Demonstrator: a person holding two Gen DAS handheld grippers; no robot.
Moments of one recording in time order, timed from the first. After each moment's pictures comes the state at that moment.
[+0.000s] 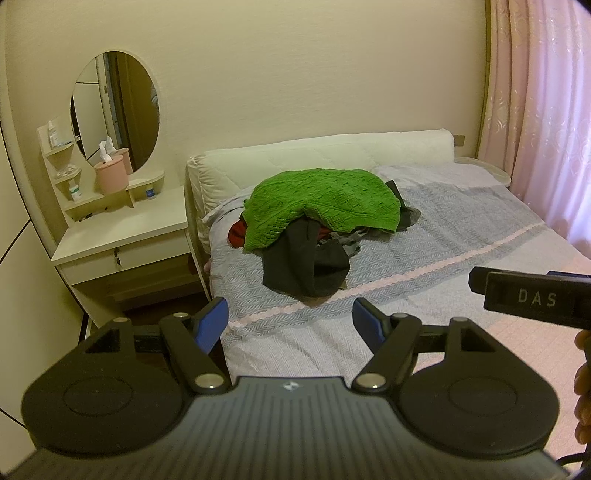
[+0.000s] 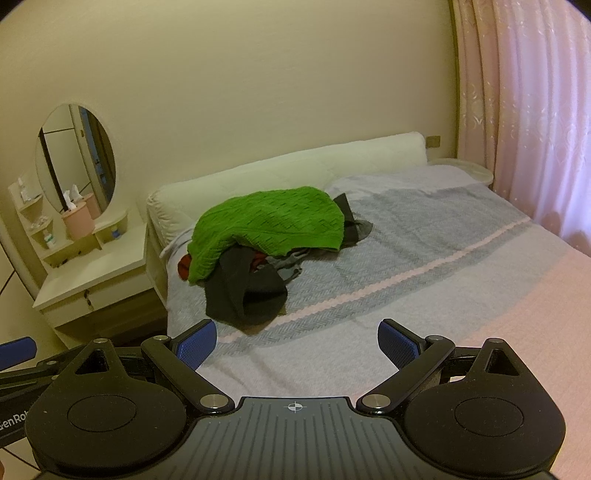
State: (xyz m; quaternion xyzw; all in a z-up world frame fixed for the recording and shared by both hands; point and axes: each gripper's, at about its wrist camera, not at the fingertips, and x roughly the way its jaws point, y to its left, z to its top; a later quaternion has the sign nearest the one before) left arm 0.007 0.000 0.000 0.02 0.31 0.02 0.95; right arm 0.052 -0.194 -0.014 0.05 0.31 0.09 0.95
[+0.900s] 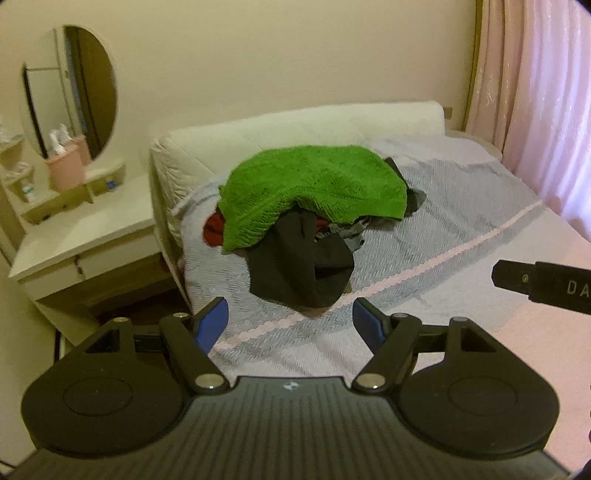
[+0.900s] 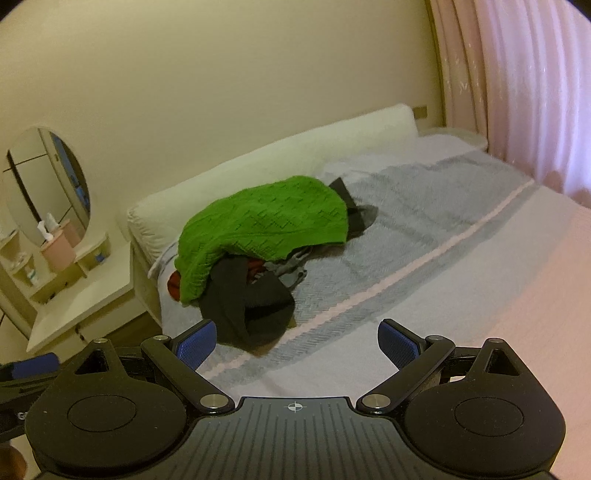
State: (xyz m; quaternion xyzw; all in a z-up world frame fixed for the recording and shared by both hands) left arm 0.168 0.049 -0.052 0.03 0.36 -0.02 0.93; right arm 0.170 -0.166 -0.054 0.13 0.34 0.06 0.93
